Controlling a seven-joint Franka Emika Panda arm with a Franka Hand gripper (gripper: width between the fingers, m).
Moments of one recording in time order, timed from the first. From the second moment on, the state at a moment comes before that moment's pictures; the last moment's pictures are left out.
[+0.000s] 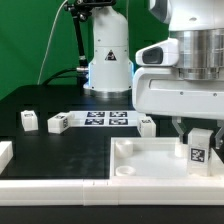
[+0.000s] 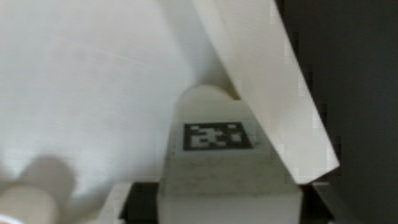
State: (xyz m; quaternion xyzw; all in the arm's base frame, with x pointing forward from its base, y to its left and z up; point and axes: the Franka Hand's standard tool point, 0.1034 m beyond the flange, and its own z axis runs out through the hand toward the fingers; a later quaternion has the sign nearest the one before) arm 0.639 0.118 0.073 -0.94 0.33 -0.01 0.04
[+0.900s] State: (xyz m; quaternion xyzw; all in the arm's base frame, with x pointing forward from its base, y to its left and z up) arm 0.635 0.121 0.072 -0.76 0.64 0.00 0.05
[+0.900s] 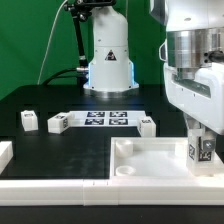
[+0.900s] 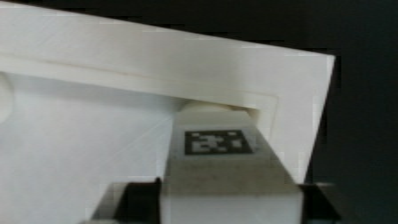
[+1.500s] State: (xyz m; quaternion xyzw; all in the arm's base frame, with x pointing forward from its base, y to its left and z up) arm 0.635 0.126 0.071 -0.90 0.44 -0.01 0.05
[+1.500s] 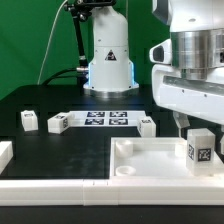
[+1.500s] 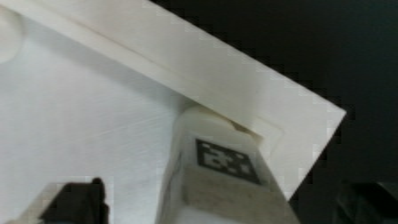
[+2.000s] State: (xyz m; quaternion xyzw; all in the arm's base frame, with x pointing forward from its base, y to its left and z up) arm 0.637 0.119 0.068 -0.98 0.19 -0.02 0.03
